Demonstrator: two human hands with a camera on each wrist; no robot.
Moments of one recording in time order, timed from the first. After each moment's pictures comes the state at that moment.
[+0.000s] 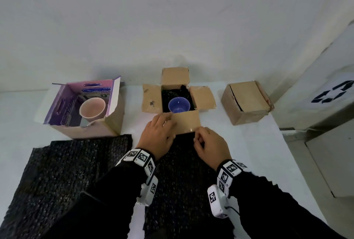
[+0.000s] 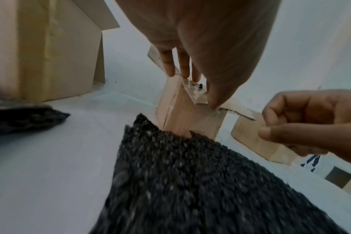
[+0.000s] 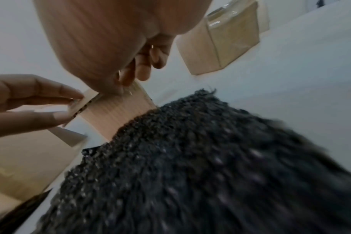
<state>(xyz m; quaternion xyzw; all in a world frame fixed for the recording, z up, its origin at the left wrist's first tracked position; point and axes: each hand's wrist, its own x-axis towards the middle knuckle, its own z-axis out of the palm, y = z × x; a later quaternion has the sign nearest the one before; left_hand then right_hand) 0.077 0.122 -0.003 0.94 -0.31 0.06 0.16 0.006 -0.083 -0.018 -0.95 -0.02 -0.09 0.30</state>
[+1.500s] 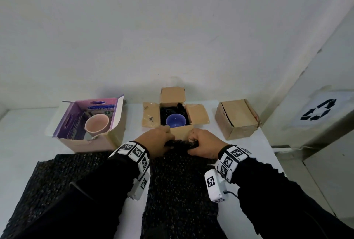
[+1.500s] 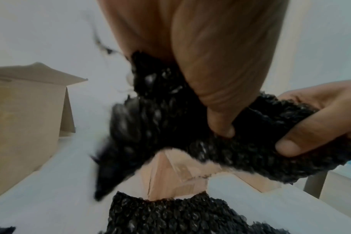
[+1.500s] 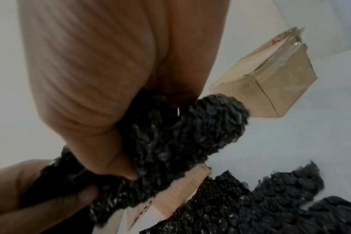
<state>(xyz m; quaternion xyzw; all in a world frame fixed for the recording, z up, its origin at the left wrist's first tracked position) 0.090 0.118 0.071 0.91 -0.40 -0.13 0.06 0.036 -0.095 0.069 -0.92 -0.10 0.15 0.35</state>
